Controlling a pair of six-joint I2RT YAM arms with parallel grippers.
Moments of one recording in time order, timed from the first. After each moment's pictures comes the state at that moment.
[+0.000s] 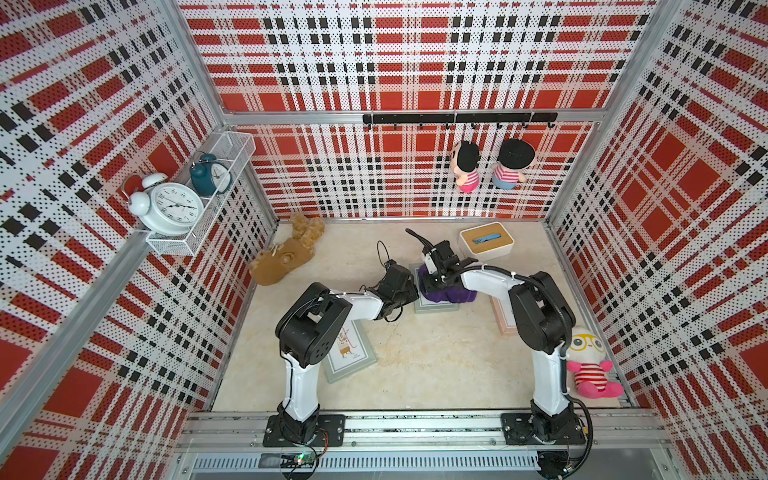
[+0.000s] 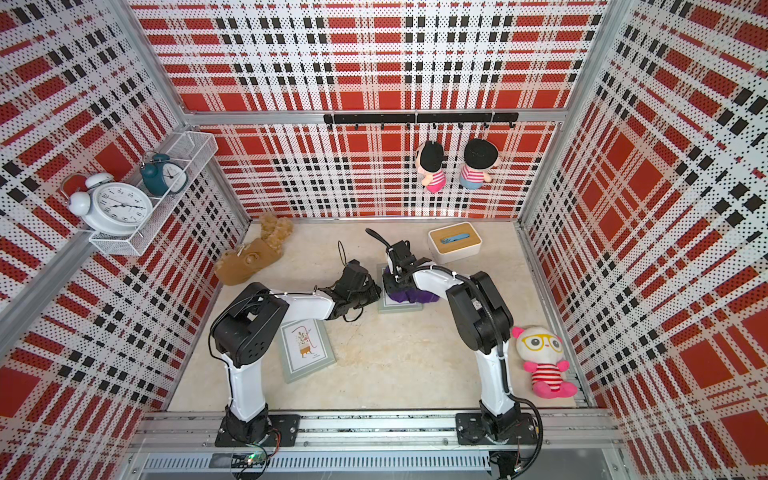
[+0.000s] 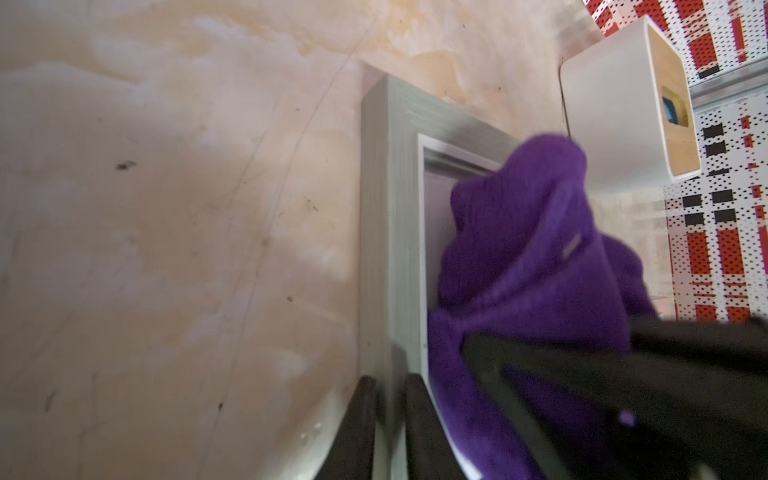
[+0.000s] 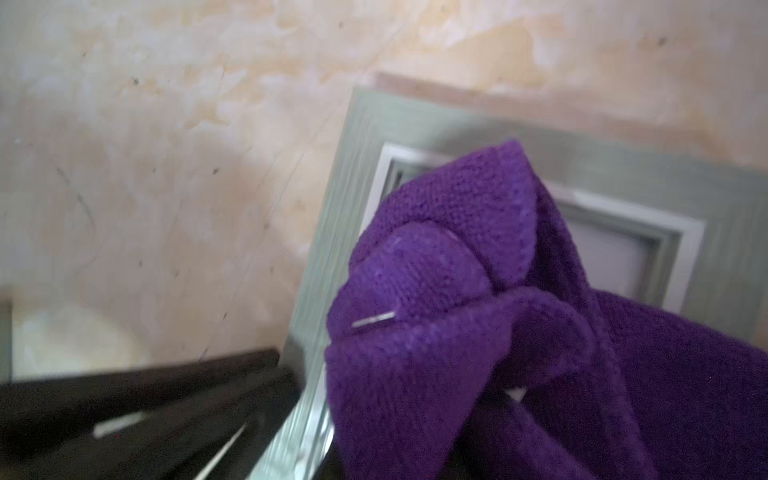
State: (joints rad) left arm -0.62 1.97 1.04 0.19 0.03 -0.89; right arm 0.56 2.04 1.40 -0.39 -0.10 0.26
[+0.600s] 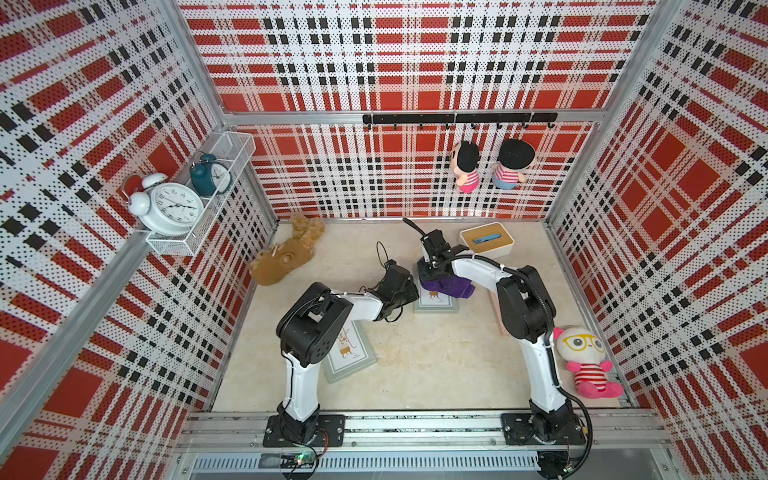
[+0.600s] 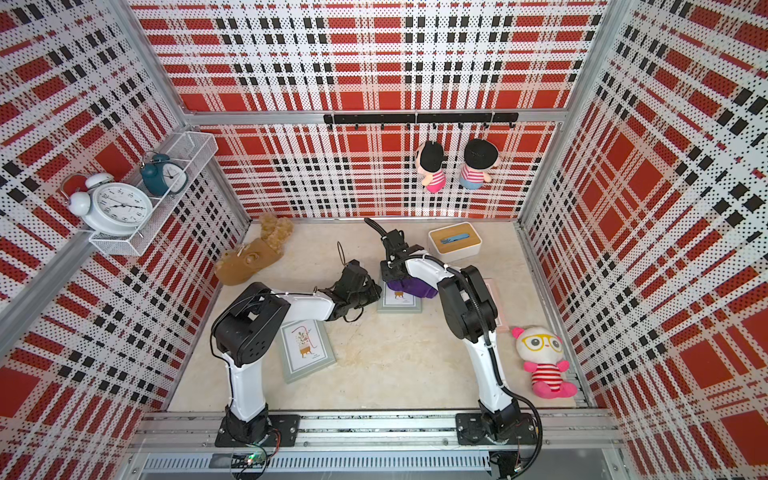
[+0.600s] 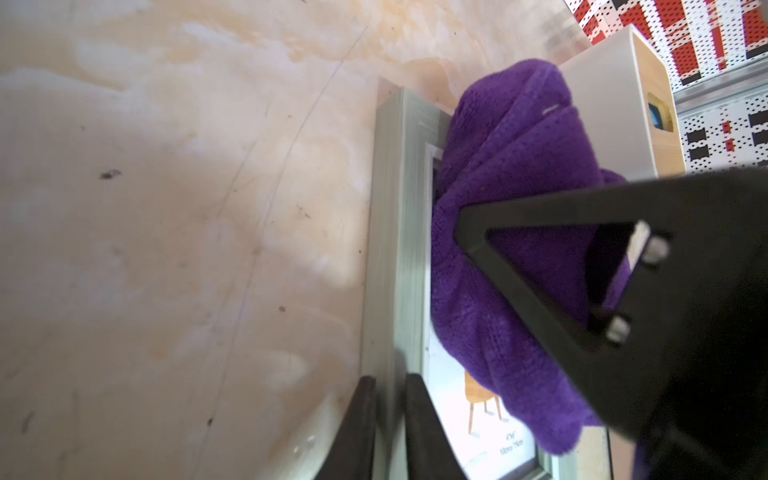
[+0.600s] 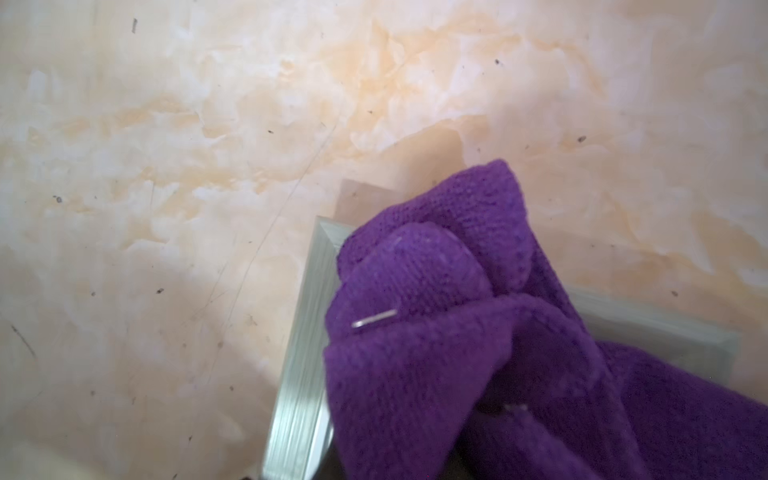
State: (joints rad) left arm -0.62 1.97 1.03 0.22 0.03 -0.89; right arm 0.54 2.21 1.69 -0.52 0.00 0.30
